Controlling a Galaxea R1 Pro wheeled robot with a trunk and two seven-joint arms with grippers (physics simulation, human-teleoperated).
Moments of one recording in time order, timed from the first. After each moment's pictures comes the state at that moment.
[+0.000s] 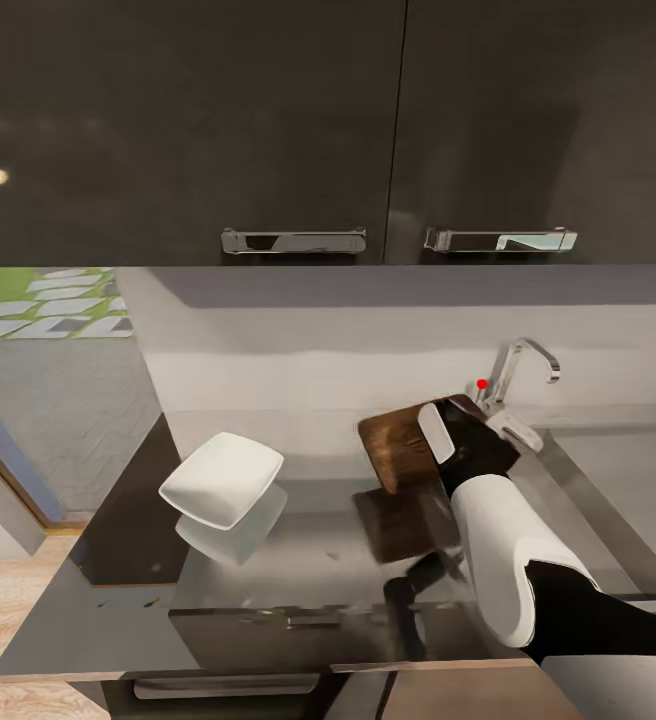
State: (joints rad) left arm 0.01 0.02 0.04 -0.46 0.03 0.00 -0.01; right arm -1.08 0.17 -0.23 -0.64 -0.30 0.17 -1.26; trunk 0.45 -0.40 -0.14
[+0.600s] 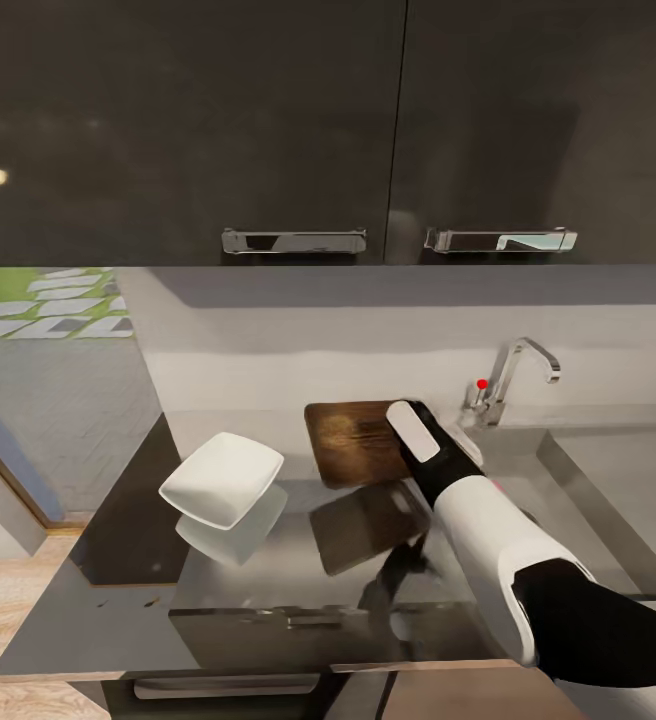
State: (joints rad) left arm 0.01 0.02 0.04 -0.46 0.03 0.00 -0.01; right arm -1.08 0.17 0.19 -0.63 -1.00 0.04 -1.33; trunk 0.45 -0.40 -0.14
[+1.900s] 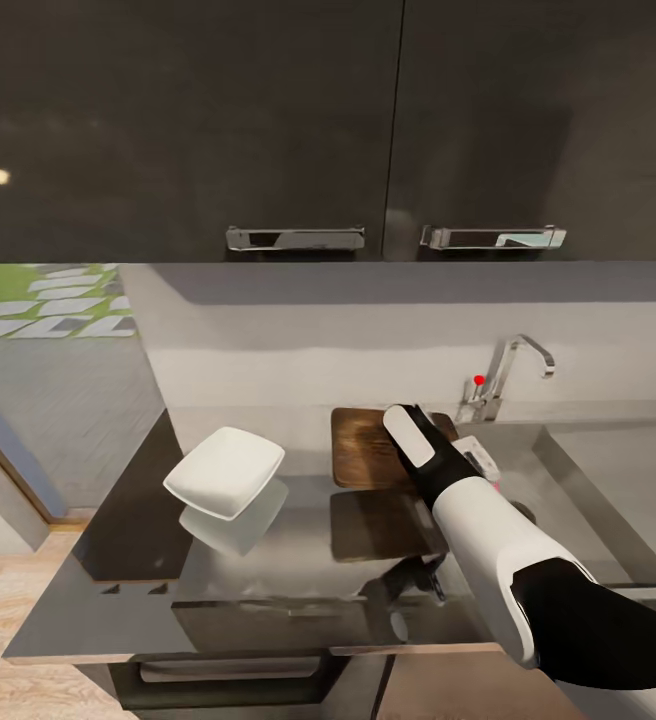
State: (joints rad) left arm 0.01 0.02 0.04 -0.44 0.03 0.00 -0.01; right arm -1.08 0.17 0.21 -0.61 -0.91 -0.14 -1.57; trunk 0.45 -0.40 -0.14
